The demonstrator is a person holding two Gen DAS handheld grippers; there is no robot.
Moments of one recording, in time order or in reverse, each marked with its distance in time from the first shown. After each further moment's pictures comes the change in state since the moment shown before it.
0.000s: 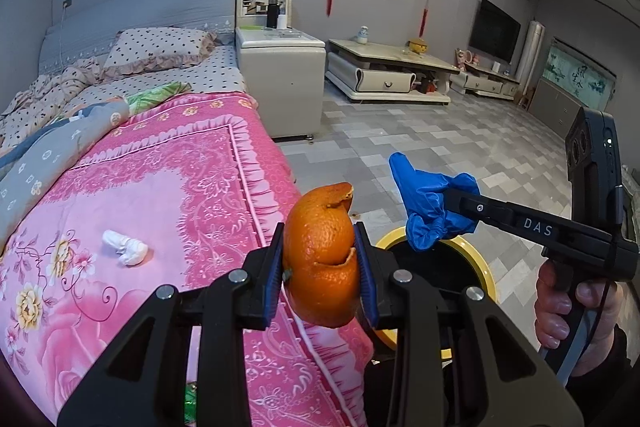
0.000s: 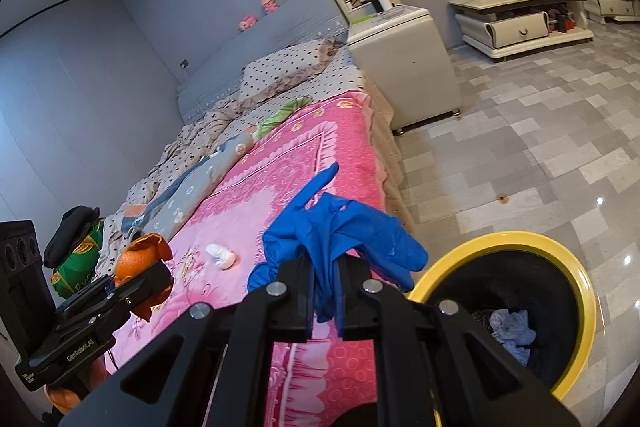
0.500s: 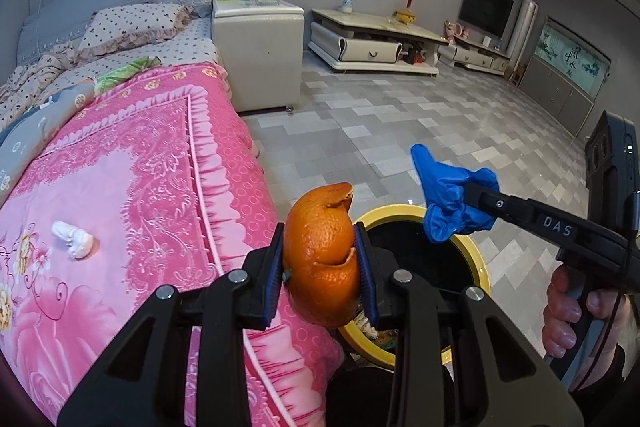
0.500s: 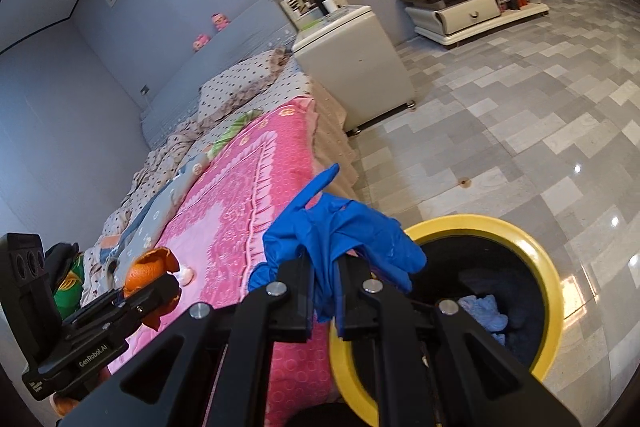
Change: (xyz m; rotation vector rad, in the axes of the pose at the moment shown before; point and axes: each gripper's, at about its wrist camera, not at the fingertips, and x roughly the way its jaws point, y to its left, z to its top) left arm 0.081 -0.040 -0.007 0.013 0.118 -0.047; right arm -0.013 -0.076 -0.013 0.130 -0.037 -0.105
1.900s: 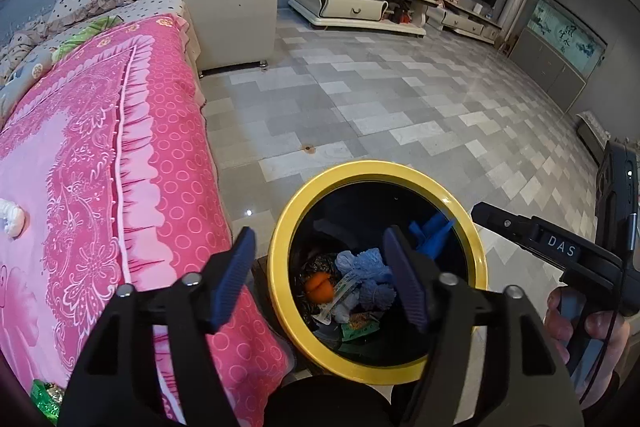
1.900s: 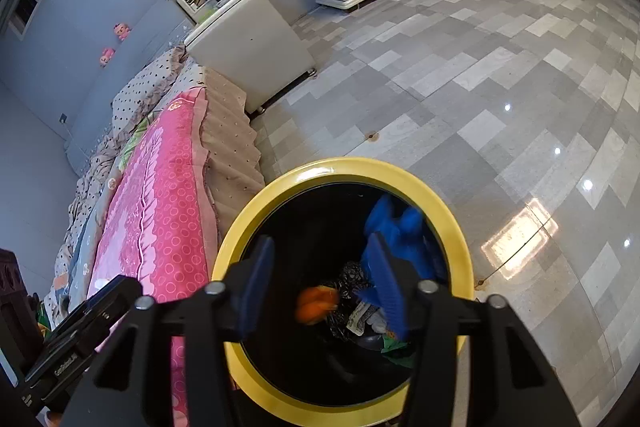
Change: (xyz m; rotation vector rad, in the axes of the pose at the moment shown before) left arm 0.090 -0.039 -0.023 -0.003 0.135 -0.061; right arm 0.006 -0.106 -0.036 0.218 0.080 -0.246
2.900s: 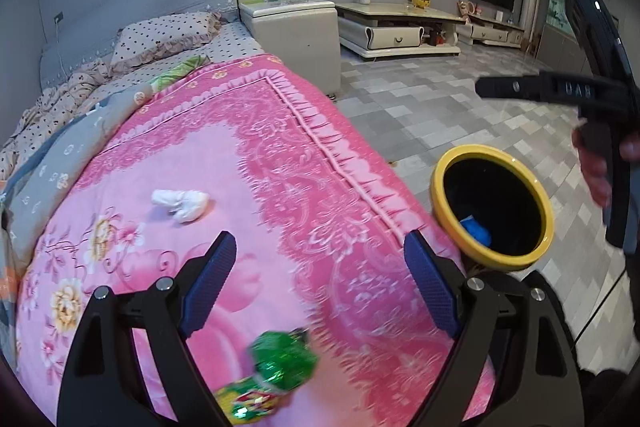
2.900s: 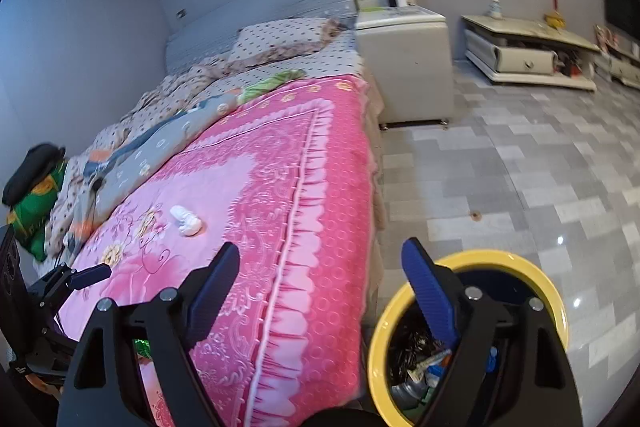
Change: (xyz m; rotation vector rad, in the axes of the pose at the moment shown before) left arm -0.184 0.162 -0.085 0.104 -0.127 0.198; right arm -0.024 0.243 -0.032 -0.598 -0.028 0.193
